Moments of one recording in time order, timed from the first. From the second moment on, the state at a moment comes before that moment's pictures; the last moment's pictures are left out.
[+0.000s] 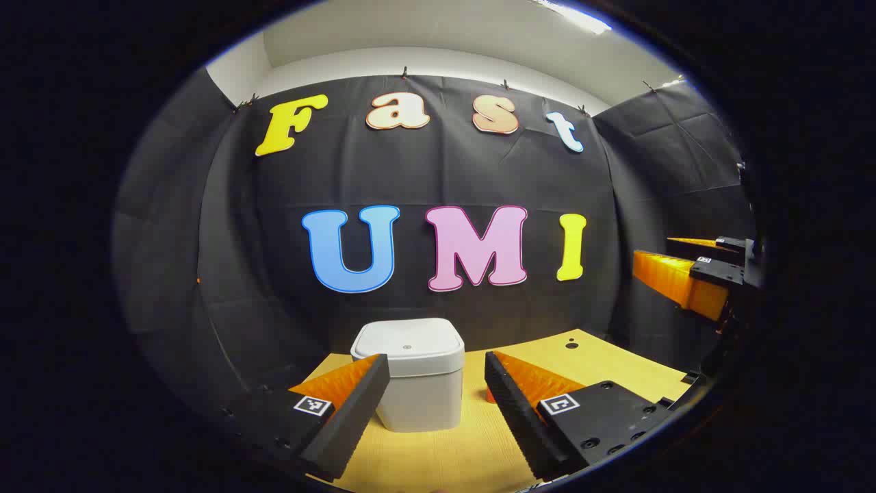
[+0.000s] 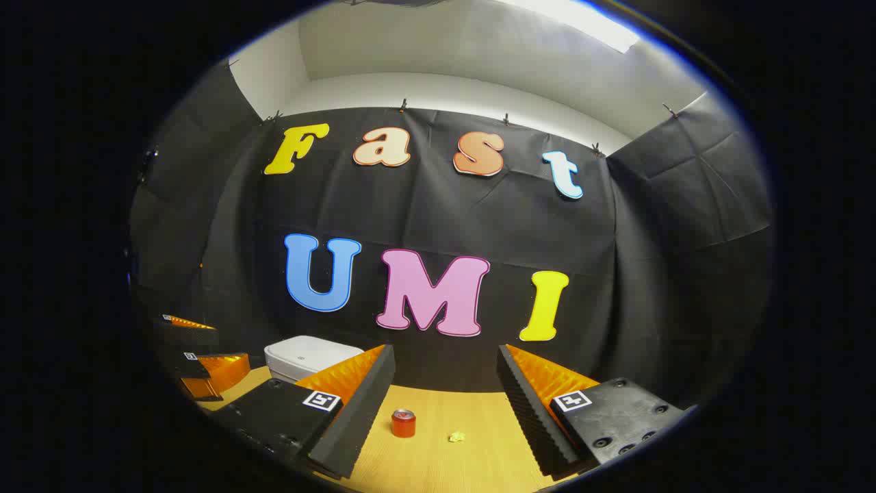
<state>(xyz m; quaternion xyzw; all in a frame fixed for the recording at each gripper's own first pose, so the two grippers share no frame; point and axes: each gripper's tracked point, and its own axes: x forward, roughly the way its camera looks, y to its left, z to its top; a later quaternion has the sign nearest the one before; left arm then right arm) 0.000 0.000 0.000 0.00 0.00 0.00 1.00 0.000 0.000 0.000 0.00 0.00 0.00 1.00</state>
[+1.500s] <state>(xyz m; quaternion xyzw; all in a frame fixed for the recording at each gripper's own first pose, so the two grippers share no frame) 0.117 0.048 0.009 -0.08 0.05 0.04 1.00 0.061 -0.032 -0.035 0.00 0.02 0.03 1.00</state>
